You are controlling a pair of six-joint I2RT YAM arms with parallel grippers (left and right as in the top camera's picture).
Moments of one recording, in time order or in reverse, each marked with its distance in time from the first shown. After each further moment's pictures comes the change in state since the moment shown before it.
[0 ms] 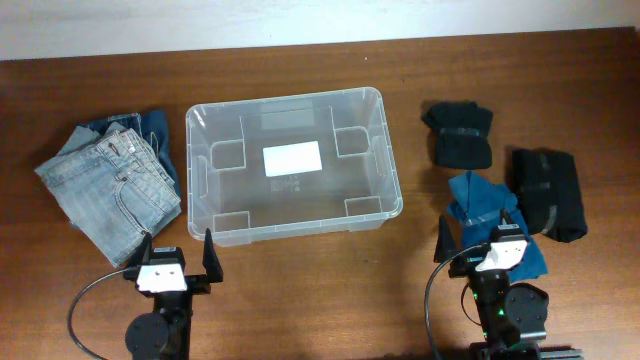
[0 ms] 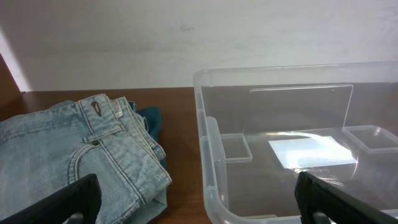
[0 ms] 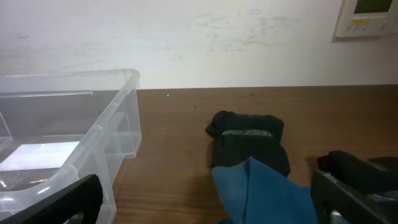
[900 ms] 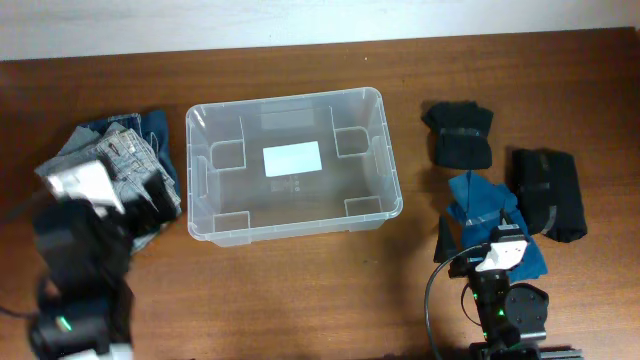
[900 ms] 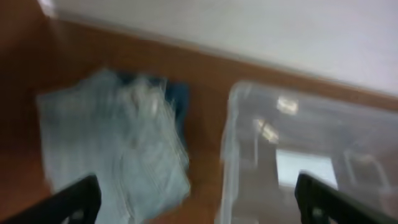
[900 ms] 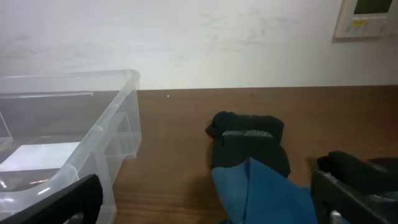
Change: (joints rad) left arm 0.164 0.882 0.974 -0.555 0.026 -0.164; right arm 0.000 -0.003 0.000 0.000 0.000 0.000
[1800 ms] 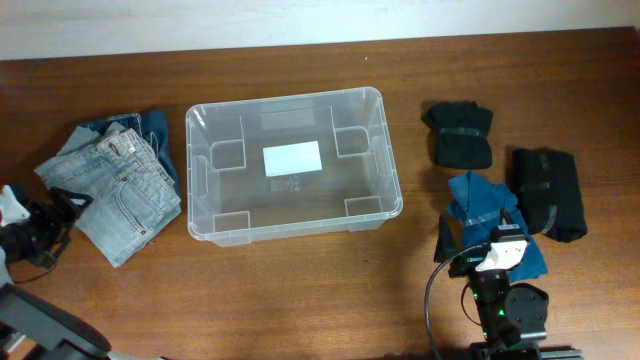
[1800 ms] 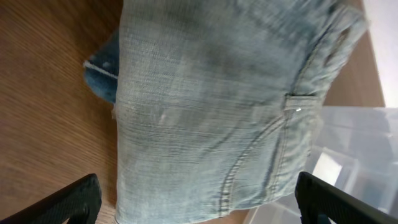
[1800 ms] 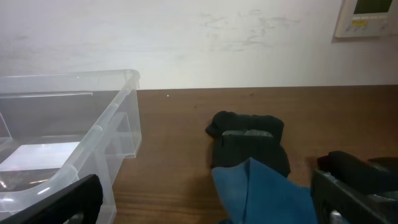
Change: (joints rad) left arm 0.630 0.866 0.283 -0.213 0.533 0.128; right arm 0.000 0.001 0.000 0.000 0.000 0.000
